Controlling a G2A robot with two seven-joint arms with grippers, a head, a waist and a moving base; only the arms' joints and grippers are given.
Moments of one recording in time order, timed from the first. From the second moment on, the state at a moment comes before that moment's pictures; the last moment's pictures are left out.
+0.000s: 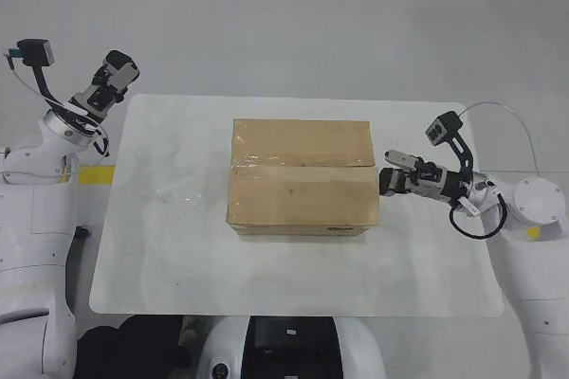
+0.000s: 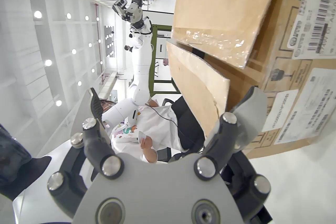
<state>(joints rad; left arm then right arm) 0.69 -1.04 -1.53 -1.04 0.02 -0.86 -0.65 -1.02 -1.02 1.44 -1.55 0.50 -0.01 1.16</state>
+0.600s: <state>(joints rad) 0.69 -1.04 -1.53 -1.04 0.02 -0.86 -0.65 -1.05 -1.01 1.49 -1.55 0.73 -0.10 1.39</state>
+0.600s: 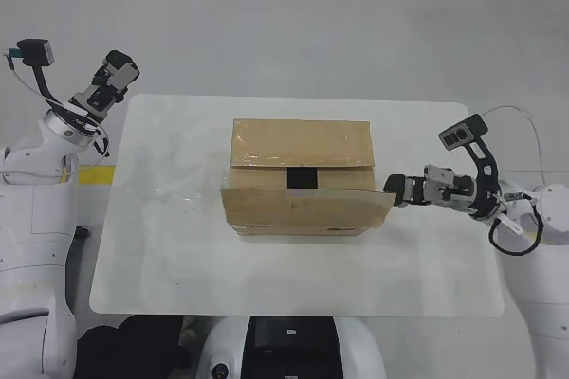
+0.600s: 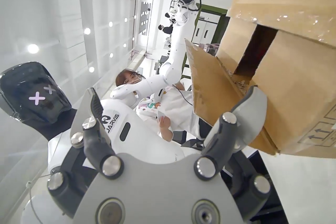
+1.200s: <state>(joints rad) 0.69 -1.04 -1.53 -1.04 0.02 -0.86 -0.65 -1.26 -0.98 1.49 -1.81 0.65 0.04 1.45</state>
